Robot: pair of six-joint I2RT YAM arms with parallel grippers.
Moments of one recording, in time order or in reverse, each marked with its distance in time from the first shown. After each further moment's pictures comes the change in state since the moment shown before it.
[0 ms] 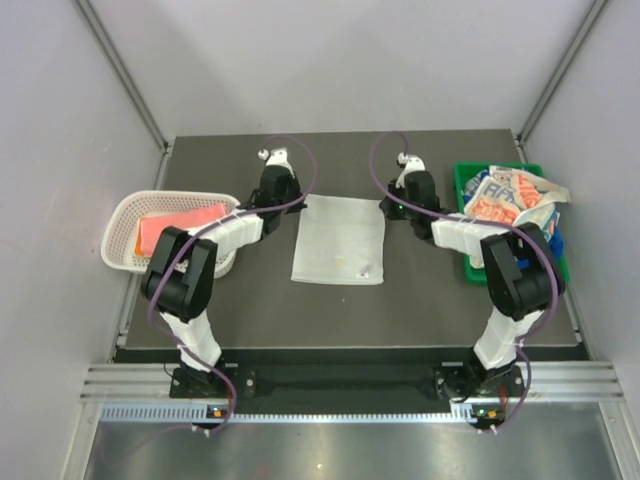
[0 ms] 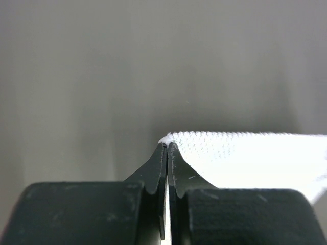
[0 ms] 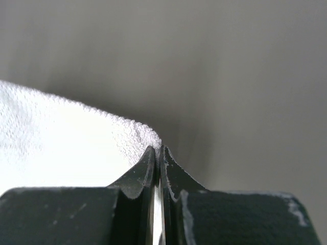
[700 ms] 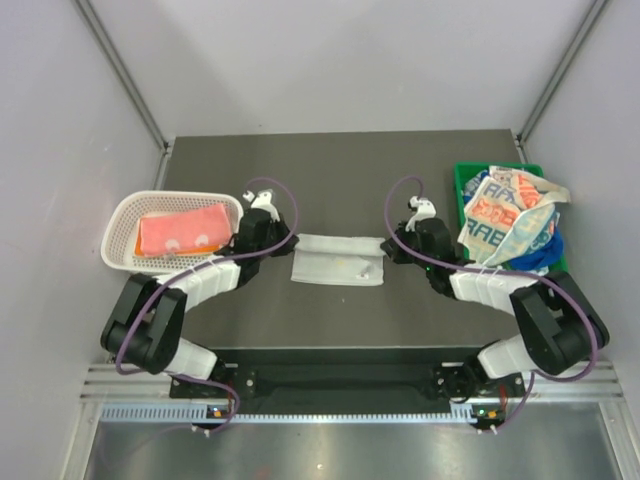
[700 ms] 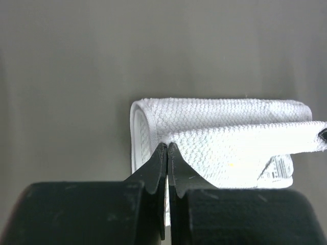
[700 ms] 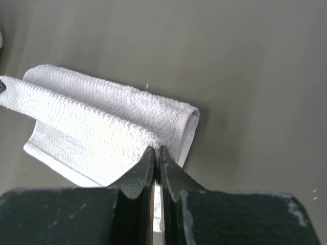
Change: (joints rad) left arm -0.014 -0.360 -0.472 0.089 0.148 -0.080; right arm 0.082 -0.353 -0.487 0.179 -0.033 0.142
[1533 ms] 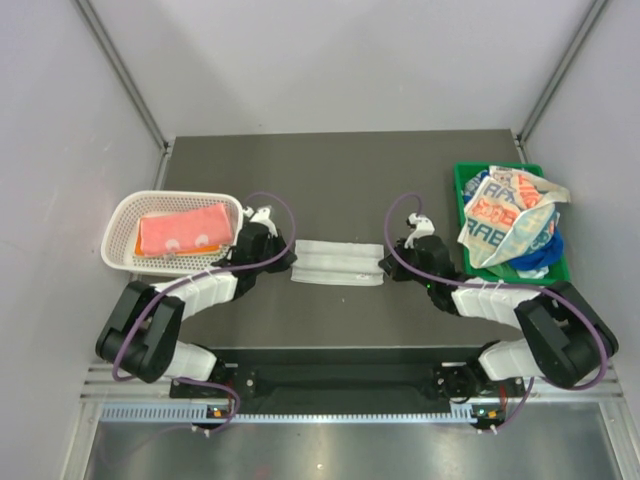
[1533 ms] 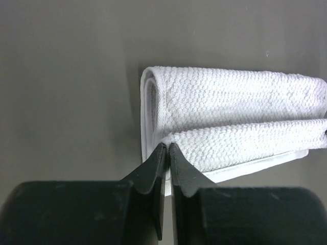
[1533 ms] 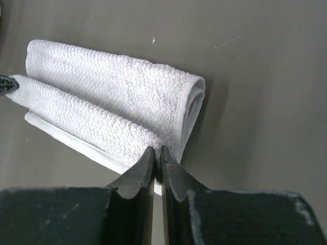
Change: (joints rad) left arm -0.005 -0.057 -0.116 -0.027 0.038 -0.023; right arm 0.078 -0.079 -0.134 0.024 0.025 0.069
